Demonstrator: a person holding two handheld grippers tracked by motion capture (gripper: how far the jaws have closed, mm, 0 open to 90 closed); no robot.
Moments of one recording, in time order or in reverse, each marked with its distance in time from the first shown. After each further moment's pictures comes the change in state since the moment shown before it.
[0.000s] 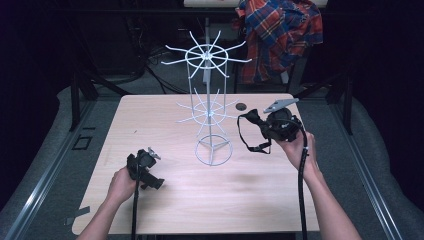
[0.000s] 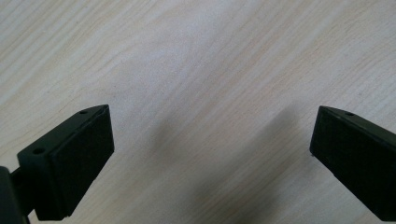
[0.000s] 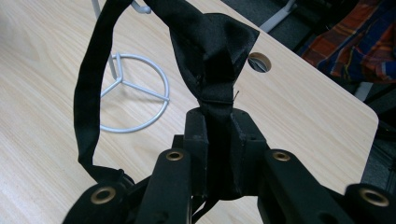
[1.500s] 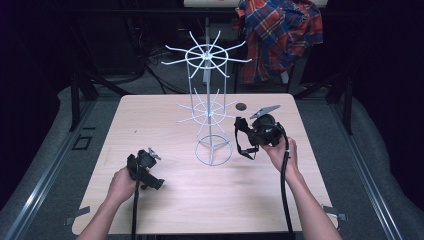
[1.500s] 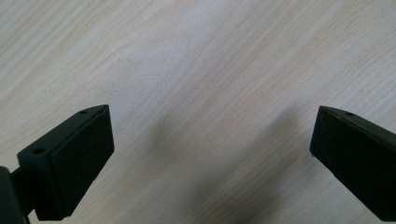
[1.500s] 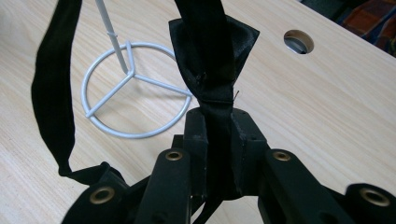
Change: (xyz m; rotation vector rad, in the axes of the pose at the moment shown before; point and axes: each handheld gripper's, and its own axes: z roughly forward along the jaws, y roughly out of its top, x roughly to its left) left arm 0.000 0.000 0.001 0.010 0.001 0.006; right arm 0.015 -0.008 0.057 0.043 0.069 0.073
